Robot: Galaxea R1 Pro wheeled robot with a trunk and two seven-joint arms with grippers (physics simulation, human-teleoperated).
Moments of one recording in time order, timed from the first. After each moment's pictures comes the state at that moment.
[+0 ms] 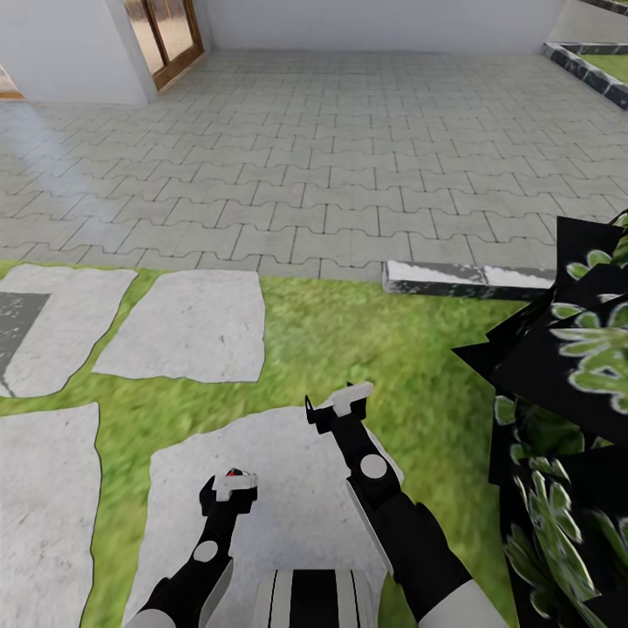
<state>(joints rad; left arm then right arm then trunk) -0.51 -0.12 -0.01 -0.45 -0.10 -0.36 0.21 -0.51 0.17 0.37 -1.20 0.14 0.14 -0.11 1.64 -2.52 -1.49</state>
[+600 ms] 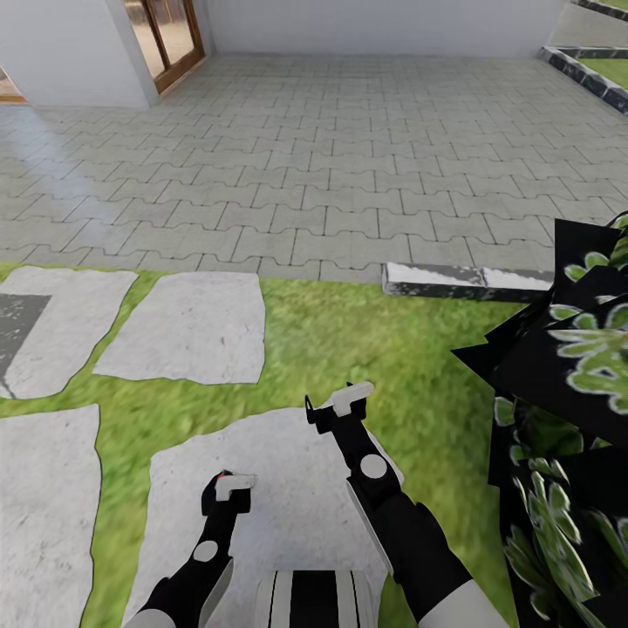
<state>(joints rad) -0.51 -0.12 -0.01 -0.45 -0.10 -0.36 0.21 -0.51 0.17 0.37 -1.20 0.14 0.14 -0.11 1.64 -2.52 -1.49</state>
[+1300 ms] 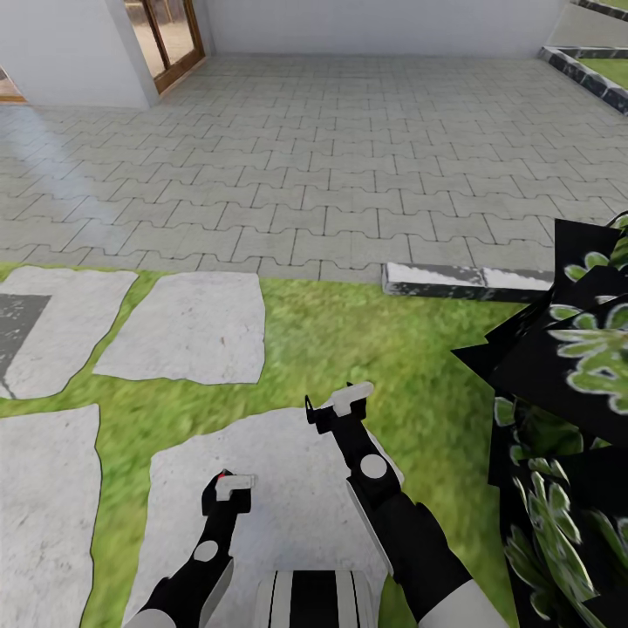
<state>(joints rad) -0.51 -0.12 -0.01 -0.45 -0.10 -0.36 0.21 -0.51 0.17 0.37 -1.20 0.14 0.14 -0.11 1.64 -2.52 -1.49</state>
